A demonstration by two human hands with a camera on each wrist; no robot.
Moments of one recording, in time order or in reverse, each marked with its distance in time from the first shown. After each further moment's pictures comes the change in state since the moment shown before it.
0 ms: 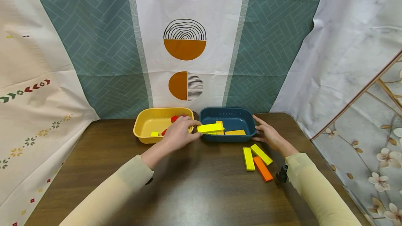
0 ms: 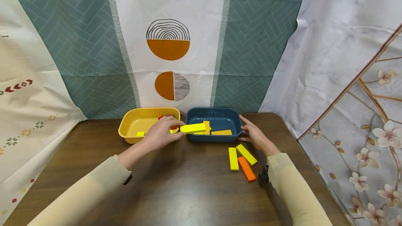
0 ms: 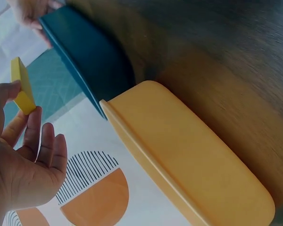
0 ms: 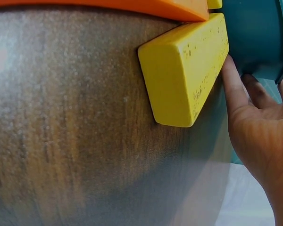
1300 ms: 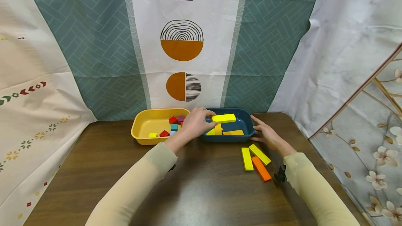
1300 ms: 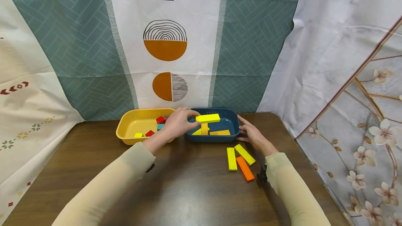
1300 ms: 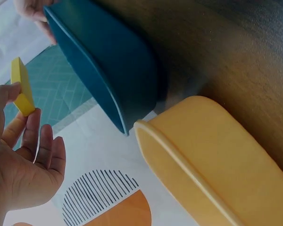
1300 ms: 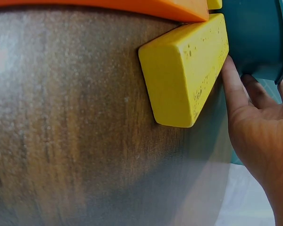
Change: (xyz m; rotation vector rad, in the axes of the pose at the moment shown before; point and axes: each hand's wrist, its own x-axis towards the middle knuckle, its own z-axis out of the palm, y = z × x) left_hand 0.060 0.038 0.020 0.025 -0.033 -0.041; right_hand -0.001 0.001 -0.001 -0.003 0.001 0.006
